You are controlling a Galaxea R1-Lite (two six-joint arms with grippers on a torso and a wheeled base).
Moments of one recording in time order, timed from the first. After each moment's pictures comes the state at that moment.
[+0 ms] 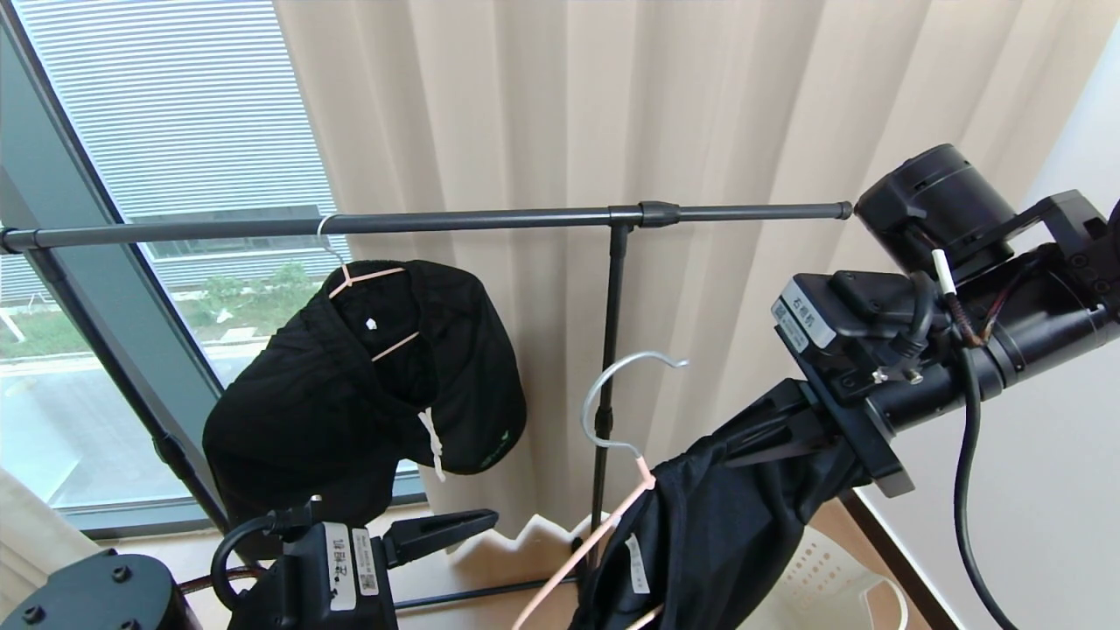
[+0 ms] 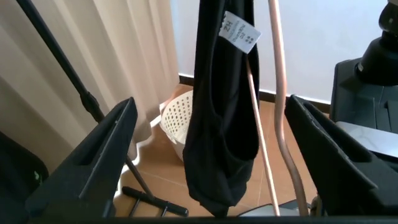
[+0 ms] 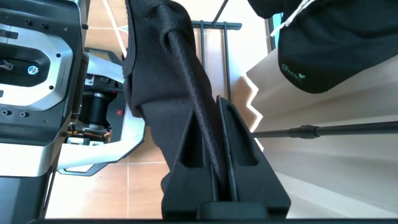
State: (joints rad) left arm -0.78 1.69 0.00 -1.57 -0.29 0.15; right arm 0.48 1.70 -1.46 0.76 0.66 -1.02
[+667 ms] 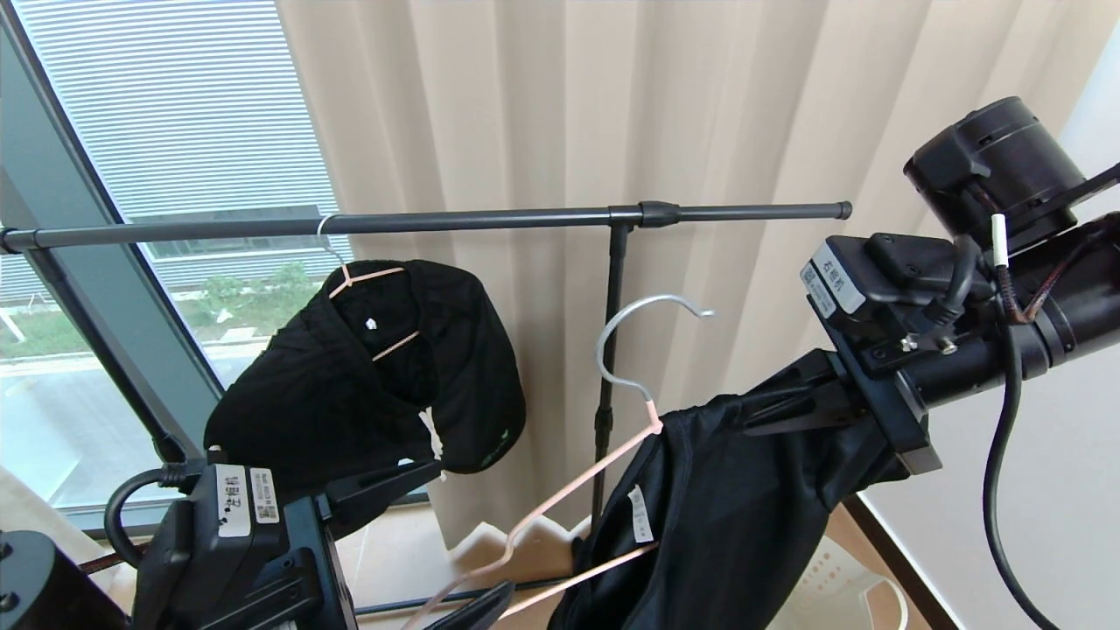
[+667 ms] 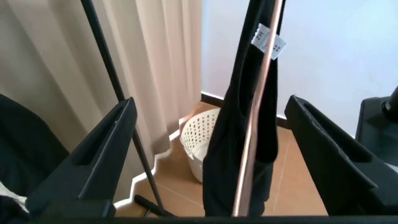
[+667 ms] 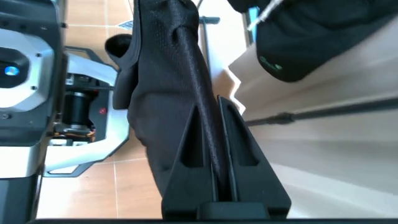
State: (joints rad) left arm -0.68 1.57 0.00 -1.55 -0.28 0.08; right arm 0.47 1.66 -1.49 0.76 0.57 -0.97
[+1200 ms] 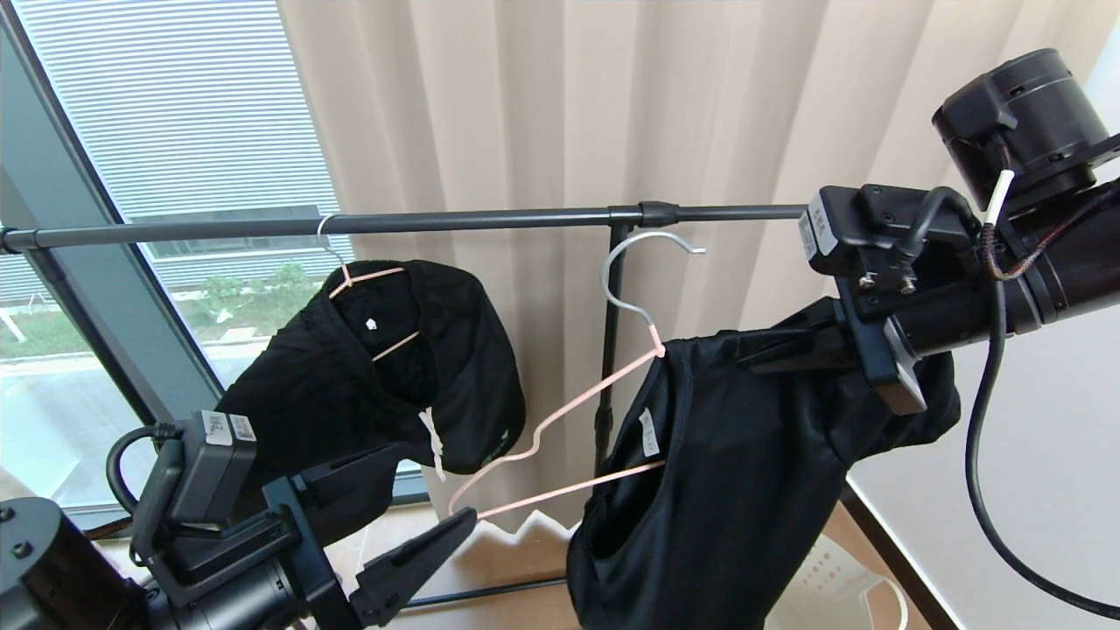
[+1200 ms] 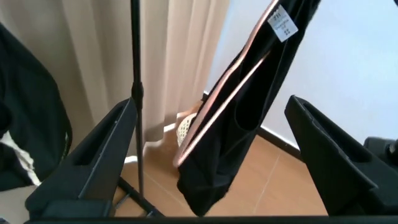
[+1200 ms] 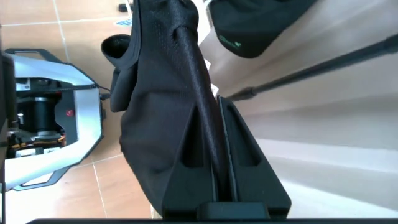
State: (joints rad) left arm -0.53 1.59 -0.01 -1.56 -0.28 -0.14; right arm 0.42 1.67 -1.55 0.70 0.43 -0.91
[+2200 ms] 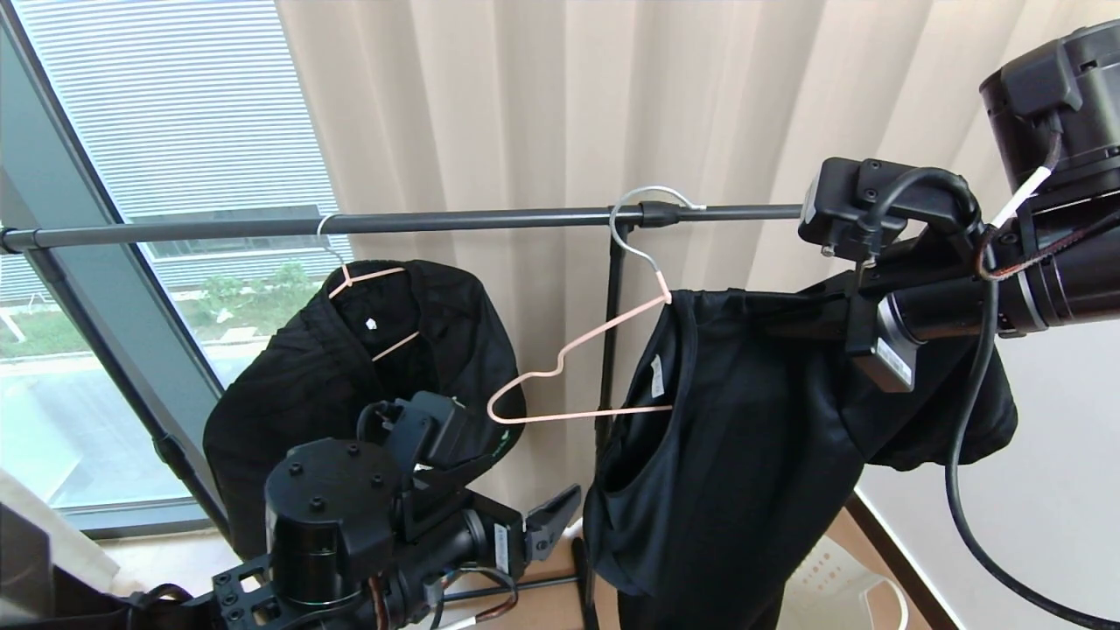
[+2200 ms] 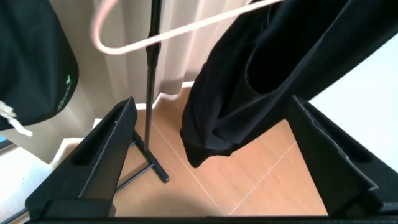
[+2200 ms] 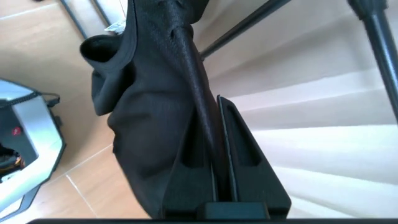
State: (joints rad) left arm -0.78 1.81 -0.39 -1.12 0.14 -0.23; right arm 0.48 1.59 -1.42 0.47 0.13 -0.72
